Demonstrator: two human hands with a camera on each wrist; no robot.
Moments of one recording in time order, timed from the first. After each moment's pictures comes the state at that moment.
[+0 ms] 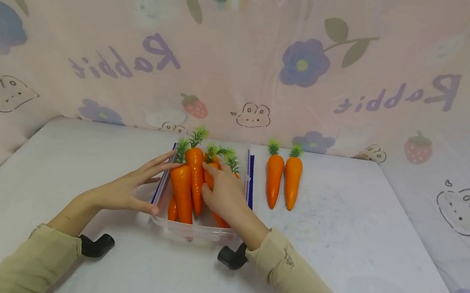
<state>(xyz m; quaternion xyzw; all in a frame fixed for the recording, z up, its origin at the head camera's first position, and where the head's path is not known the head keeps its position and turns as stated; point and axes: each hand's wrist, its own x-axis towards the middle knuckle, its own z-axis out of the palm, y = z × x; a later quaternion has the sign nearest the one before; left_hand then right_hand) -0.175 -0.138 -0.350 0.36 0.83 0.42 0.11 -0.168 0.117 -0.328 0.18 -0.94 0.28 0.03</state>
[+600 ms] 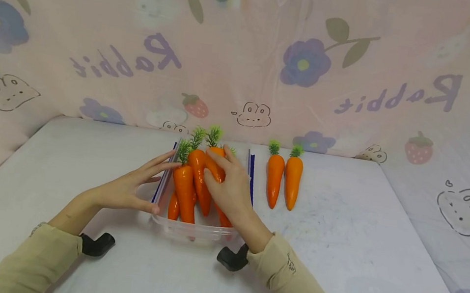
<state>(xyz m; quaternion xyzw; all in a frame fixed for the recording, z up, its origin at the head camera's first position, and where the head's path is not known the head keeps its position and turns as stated) -0.176 -0.138 -0.351 0.36 0.83 0.41 0.10 -0.163 0.122 -0.325 0.17 -0.87 0.42 0.17</state>
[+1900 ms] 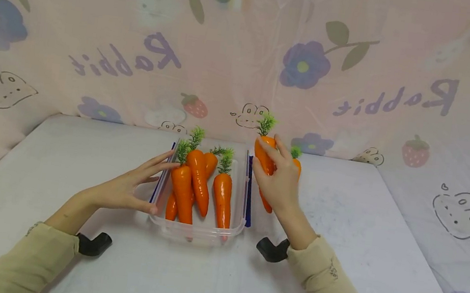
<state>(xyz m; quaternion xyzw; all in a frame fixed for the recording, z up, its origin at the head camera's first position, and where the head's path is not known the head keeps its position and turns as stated) -0.176 -0.138 -0.353 0.35 0.84 0.41 0.10 -0.180 0.201 -0.308 0.14 -0.86 0.38 0.30</state>
